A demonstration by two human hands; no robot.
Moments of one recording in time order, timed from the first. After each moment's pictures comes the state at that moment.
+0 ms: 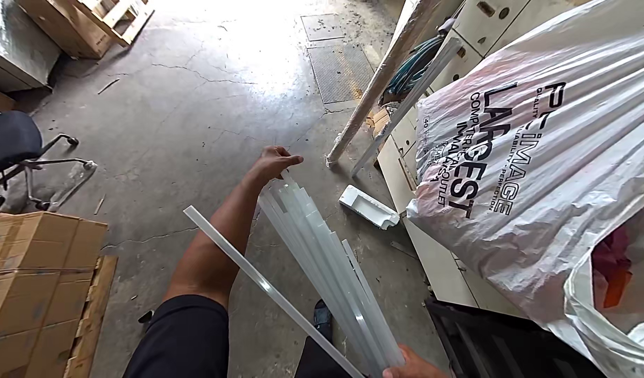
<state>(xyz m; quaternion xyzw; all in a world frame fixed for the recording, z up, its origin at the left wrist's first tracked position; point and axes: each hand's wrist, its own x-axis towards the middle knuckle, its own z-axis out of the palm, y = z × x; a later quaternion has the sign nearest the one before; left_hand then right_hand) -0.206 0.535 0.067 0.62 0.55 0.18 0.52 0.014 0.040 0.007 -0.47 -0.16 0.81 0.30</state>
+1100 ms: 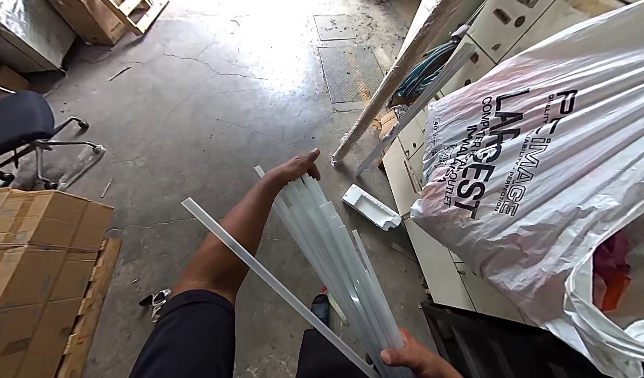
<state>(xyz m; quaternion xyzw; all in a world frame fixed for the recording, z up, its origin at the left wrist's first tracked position) -0.207 0.490 0.078 0.66 0.41 0.04 0.63 0.009 0.051 0.013 -0.51 -0.20 0.79 0.28</state>
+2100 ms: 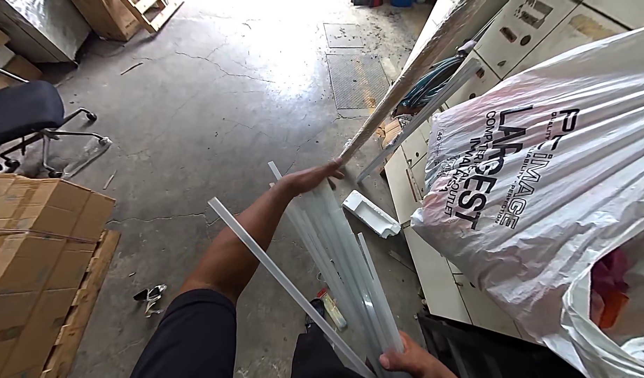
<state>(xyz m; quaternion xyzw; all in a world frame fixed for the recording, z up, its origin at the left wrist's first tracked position) -0.196 0.455 0.101 0.66 0.36 0.04 0.66 0.013 0.055 0.025 -0.51 -0.21 0.78 0.29</state>
